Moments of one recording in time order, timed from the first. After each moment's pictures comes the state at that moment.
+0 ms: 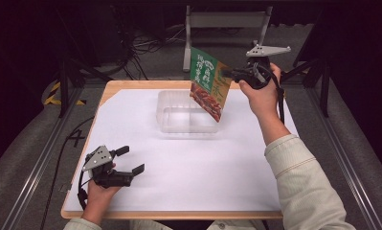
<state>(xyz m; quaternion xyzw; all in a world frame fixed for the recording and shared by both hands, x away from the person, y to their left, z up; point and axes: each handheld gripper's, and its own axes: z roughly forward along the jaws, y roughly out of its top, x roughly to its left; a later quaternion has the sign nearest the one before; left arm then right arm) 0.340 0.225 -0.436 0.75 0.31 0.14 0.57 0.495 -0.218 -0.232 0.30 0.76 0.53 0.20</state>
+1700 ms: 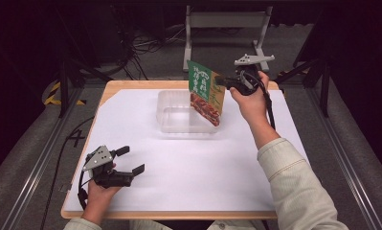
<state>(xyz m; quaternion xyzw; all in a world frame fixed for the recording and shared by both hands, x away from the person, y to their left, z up) 0.340 0.225 -0.436 0.75 0.31 0.14 0.57 0.507 -0.201 -0.265 0.34 0.77 0.50 0.20</state>
